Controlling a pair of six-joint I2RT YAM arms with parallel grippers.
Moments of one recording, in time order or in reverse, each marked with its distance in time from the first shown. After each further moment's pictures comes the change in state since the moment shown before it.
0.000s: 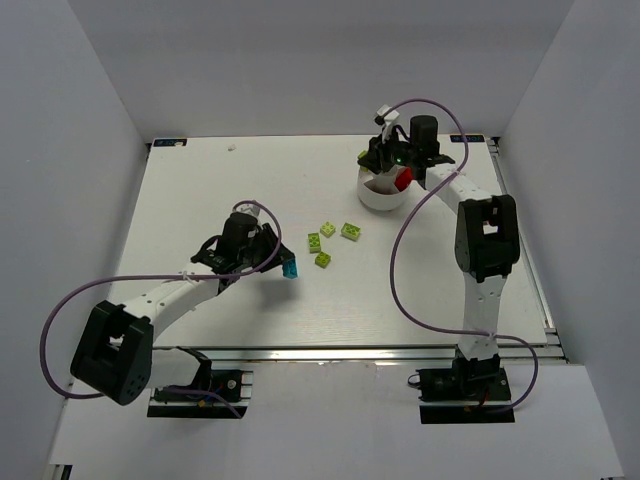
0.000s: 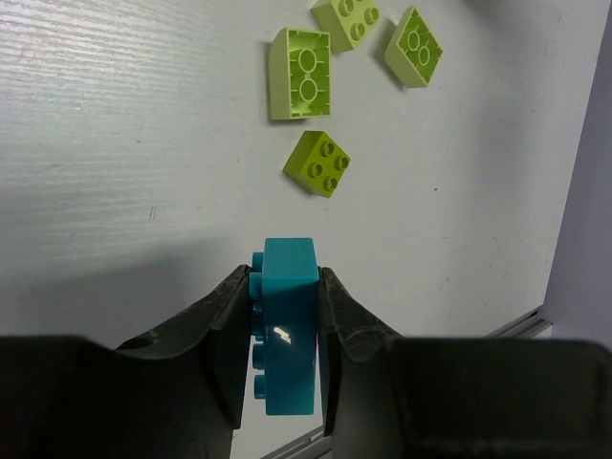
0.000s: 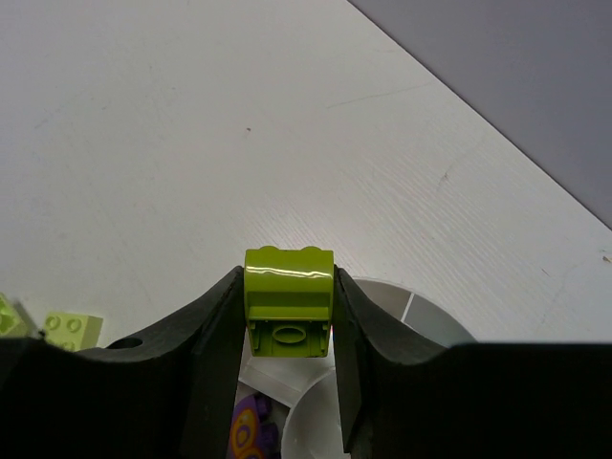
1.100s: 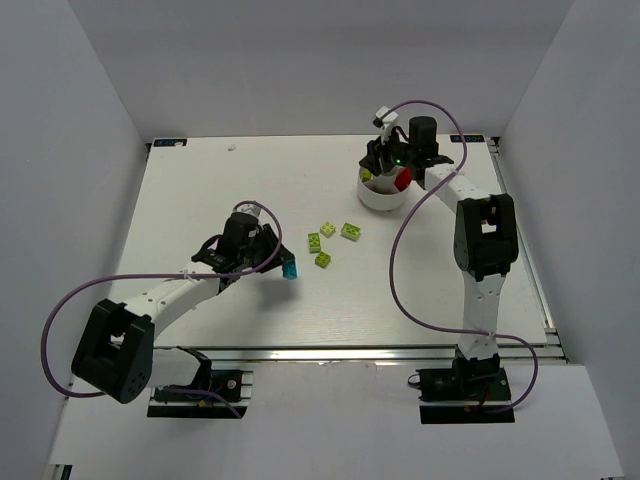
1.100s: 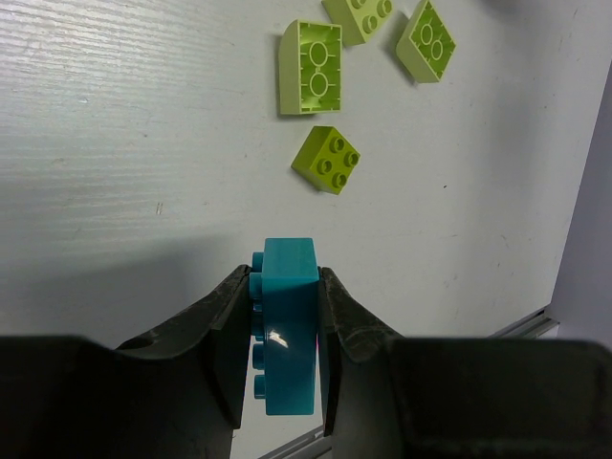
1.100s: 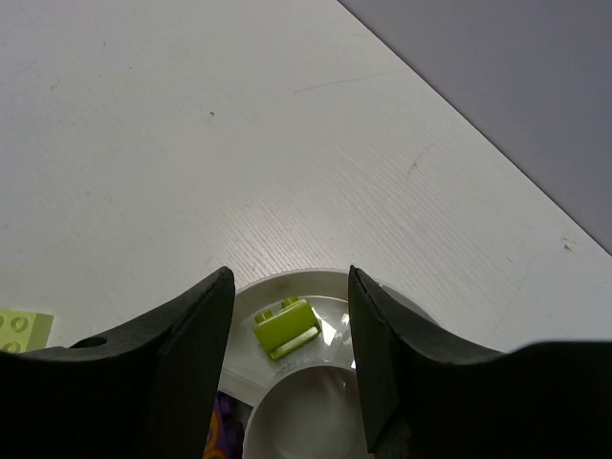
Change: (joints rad) left arm 0.000 0.017 0.006 -0.012 0.000 0.004; right arm 0.000 0.025 0.013 -0.006 0.060 -0.075
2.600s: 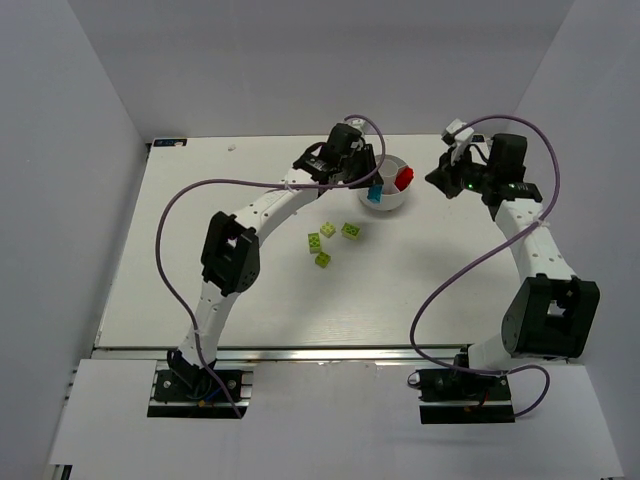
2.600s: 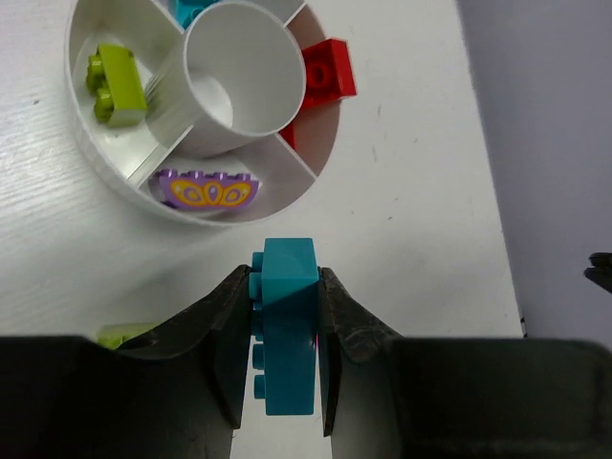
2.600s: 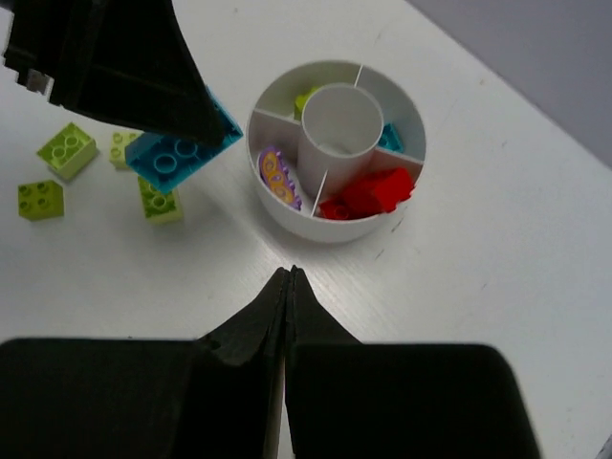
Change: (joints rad) left arm -0.203 0.980 1.436 -0.320 0.014 0.199; right arm -0.264 -0.684 -0.445 -0.320 -0.135 -0.138
